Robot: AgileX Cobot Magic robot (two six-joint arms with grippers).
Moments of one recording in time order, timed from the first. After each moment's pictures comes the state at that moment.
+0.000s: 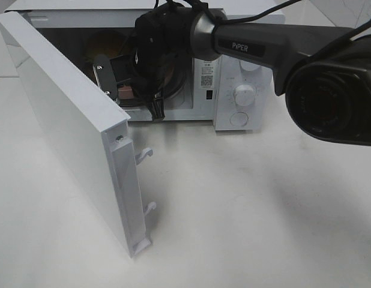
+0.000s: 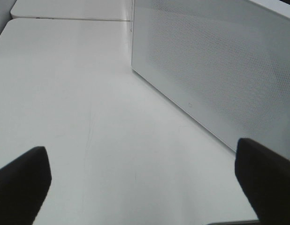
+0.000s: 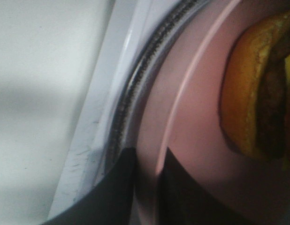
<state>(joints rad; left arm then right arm) 0.03 -0.01 -0.51 -0.15 1.07 0.04 0.67 2.50 -2.19 -0.12 0.65 -1.19</state>
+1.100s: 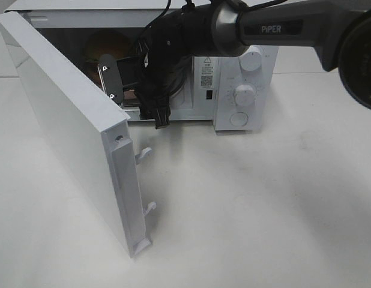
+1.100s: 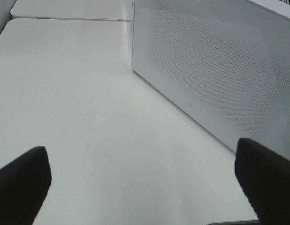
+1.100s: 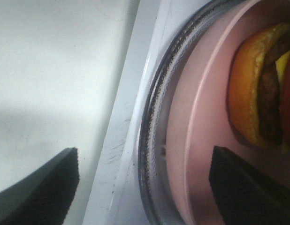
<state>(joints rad) 0.03 -0.01 -0.51 -0.15 1.07 0.04 0.67 2.33 -1.86 -0.06 0.45 -1.18</state>
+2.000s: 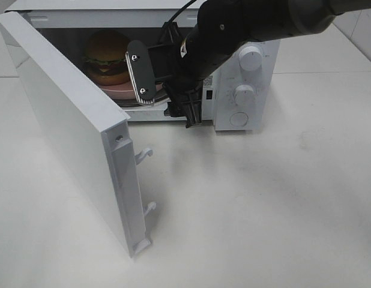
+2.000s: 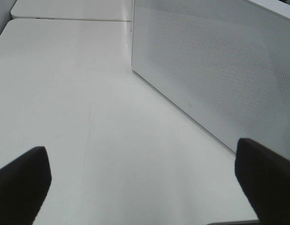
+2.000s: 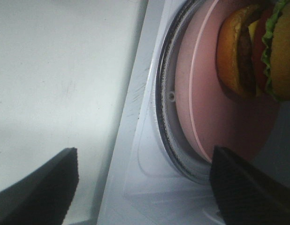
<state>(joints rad) 0.03 -0.01 -0.51 -0.15 1.07 0.04 0.64 2.00 -1.44 -0.06 0.31 -1.18</state>
